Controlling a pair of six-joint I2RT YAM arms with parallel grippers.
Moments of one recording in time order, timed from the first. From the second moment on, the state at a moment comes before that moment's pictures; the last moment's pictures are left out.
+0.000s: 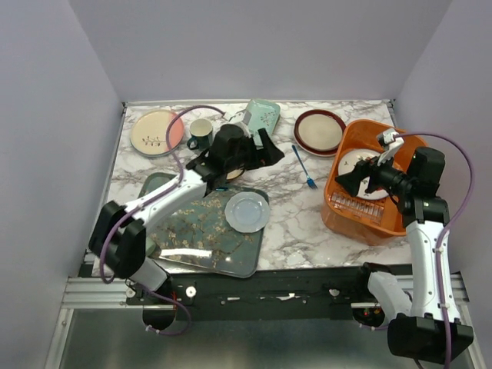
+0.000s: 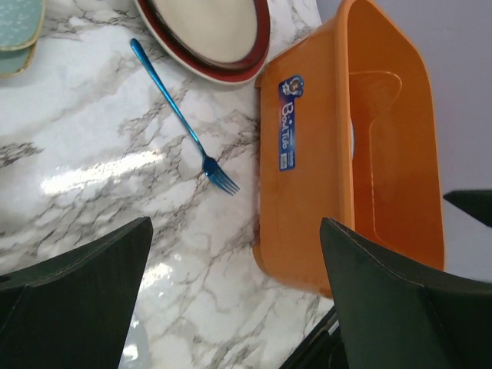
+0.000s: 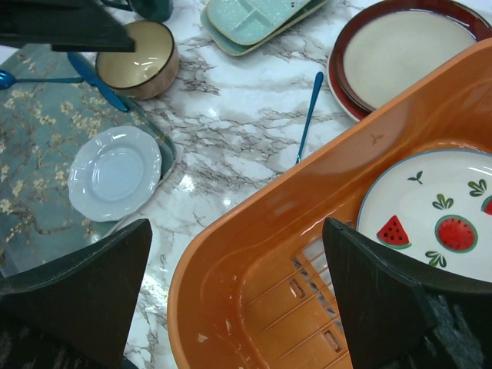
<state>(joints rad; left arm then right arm) -0.66 1.50 1.14 0.00 0.12 -0.77 -0.19 0.86 0.92 -0.55 -0.78 -0.17</state>
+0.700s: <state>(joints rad) -0.66 2.36 2.11 -0.12 0.12 -0.85 -0.19 0.85 0.91 -0.52 -0.78 -0.15</state>
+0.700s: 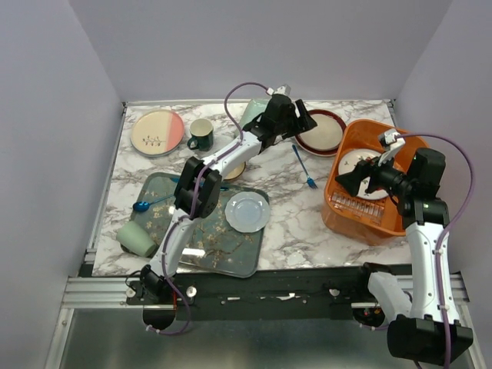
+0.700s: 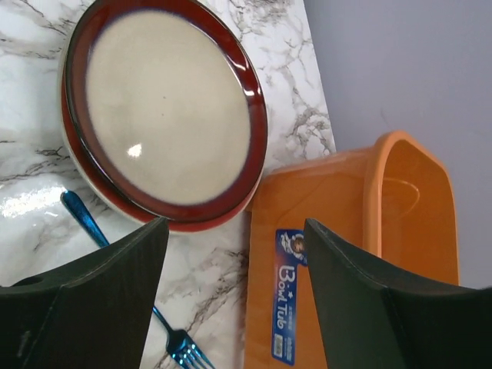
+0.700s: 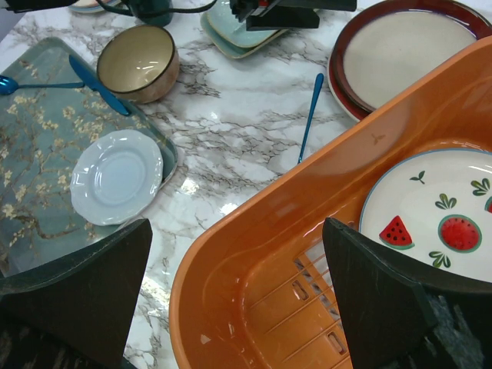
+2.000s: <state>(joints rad) -0.59 2.67 2.37 -0.12 0.15 -1.08 -0.19 0.86 0.91 -0.52 -0.78 -0.15</state>
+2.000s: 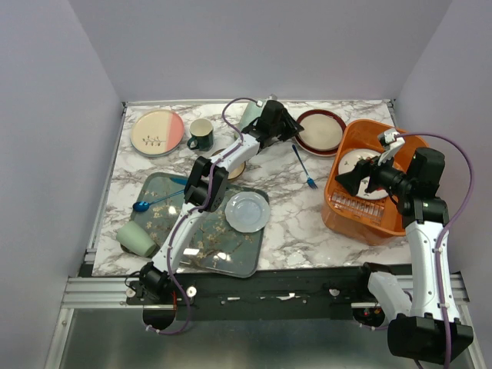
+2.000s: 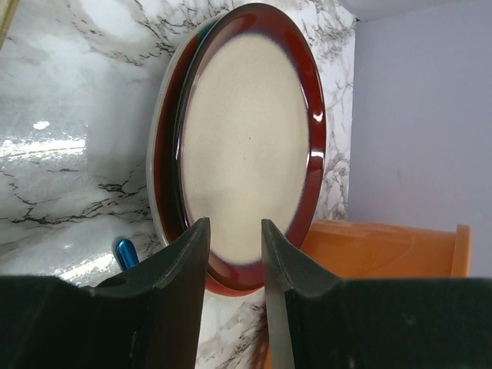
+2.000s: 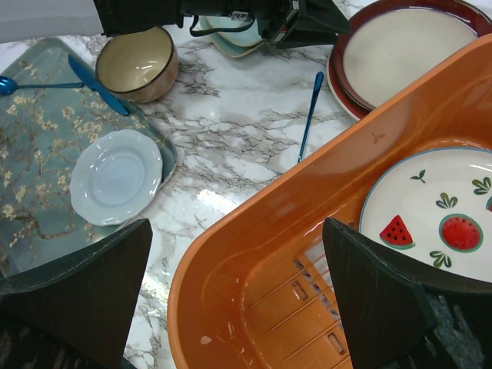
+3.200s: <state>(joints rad) -0.59 2.74 2.43 -0.16 0.13 -1.16 -0.19 0.86 0.91 -0.52 -0.77 -0.15</state>
